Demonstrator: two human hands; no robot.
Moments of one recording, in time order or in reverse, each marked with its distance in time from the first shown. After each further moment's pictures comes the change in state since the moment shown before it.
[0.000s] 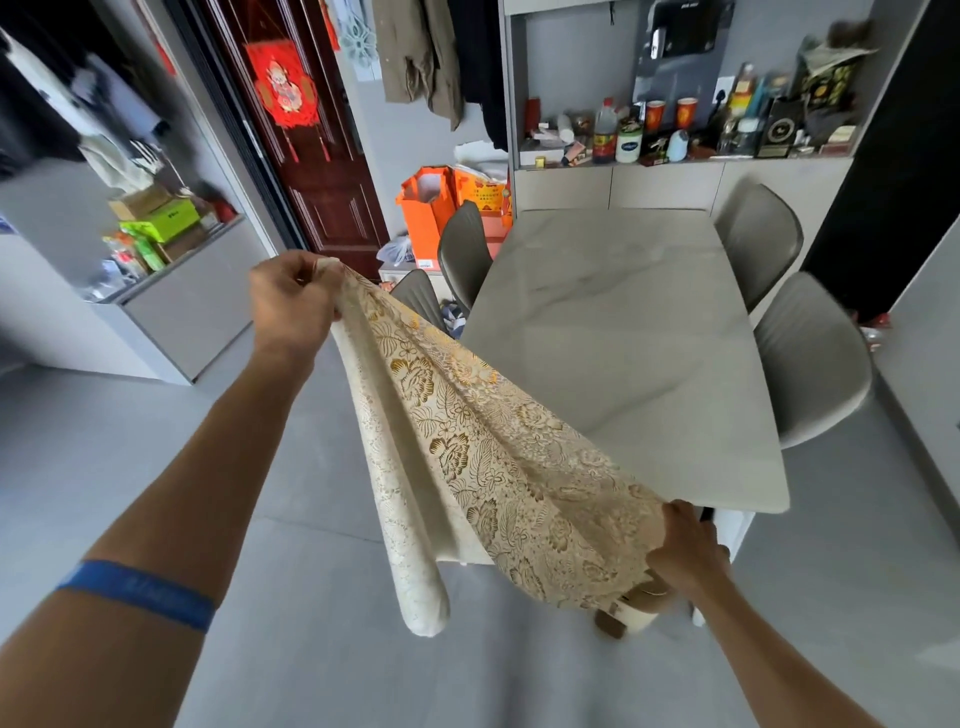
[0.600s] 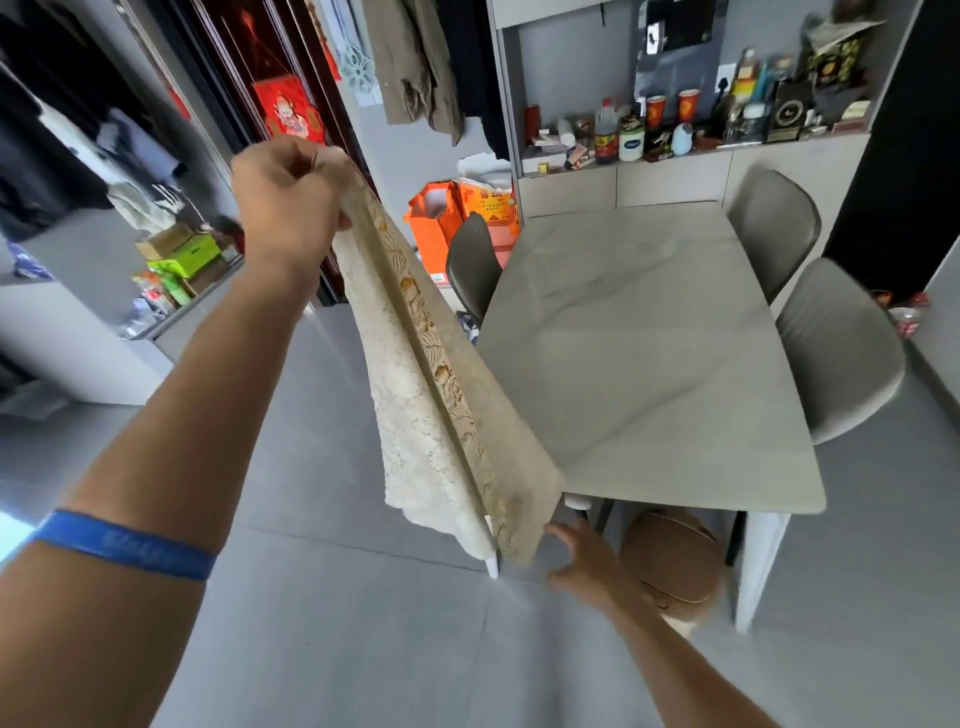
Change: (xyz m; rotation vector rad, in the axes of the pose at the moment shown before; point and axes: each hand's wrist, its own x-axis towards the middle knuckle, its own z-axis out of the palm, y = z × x) left_hand 0.032 0.112 0.019 -0.031 0.003 0.217; right_hand -0.039 -0.113 0.027 0.279 -0.300 -0.358
